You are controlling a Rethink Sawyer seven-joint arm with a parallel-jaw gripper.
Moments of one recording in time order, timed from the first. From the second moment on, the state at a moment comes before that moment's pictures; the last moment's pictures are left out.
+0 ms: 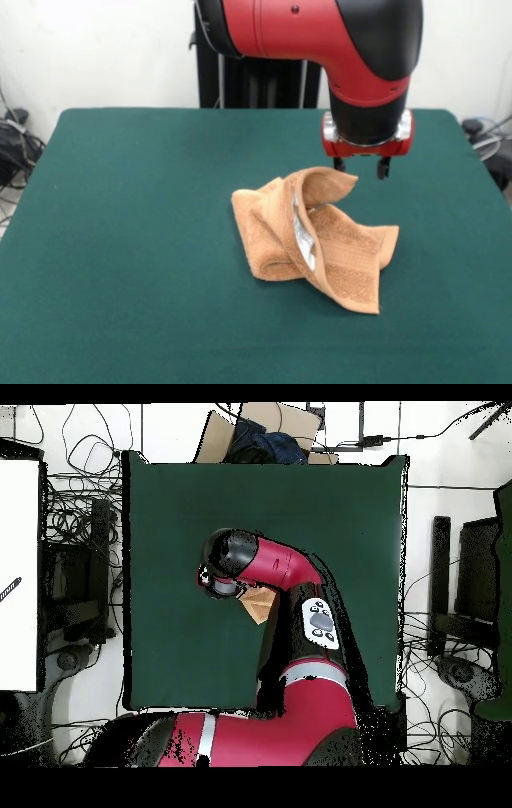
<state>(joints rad) -0.15 -0.46 0.03 1.50 0.18 0.88 1.57</state>
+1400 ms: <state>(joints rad) -0.16 -0.46 0.03 1.48 0.18 0.88 1.57</state>
